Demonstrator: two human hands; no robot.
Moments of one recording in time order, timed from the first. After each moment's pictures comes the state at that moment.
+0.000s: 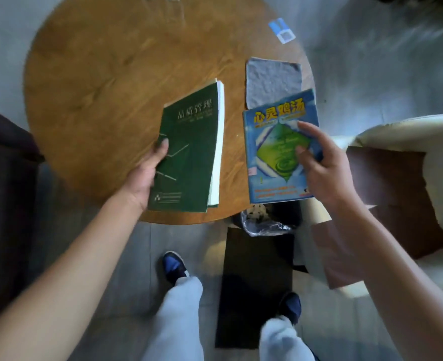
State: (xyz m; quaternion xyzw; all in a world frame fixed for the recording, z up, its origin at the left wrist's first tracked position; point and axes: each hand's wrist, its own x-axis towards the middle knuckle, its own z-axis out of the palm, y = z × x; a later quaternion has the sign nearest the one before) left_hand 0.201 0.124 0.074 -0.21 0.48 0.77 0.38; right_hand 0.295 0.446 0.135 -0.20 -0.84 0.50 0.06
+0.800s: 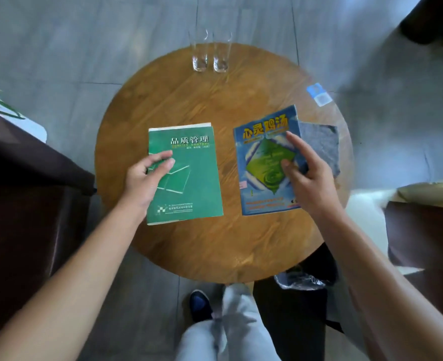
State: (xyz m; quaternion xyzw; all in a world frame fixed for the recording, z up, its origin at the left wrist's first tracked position) left_hand 0.075 0.060 0.124 -0.20 0.68 0.69 0.14; right_hand 0.143 0.378 0.157 -0.16 -0.82 0.54 0.05
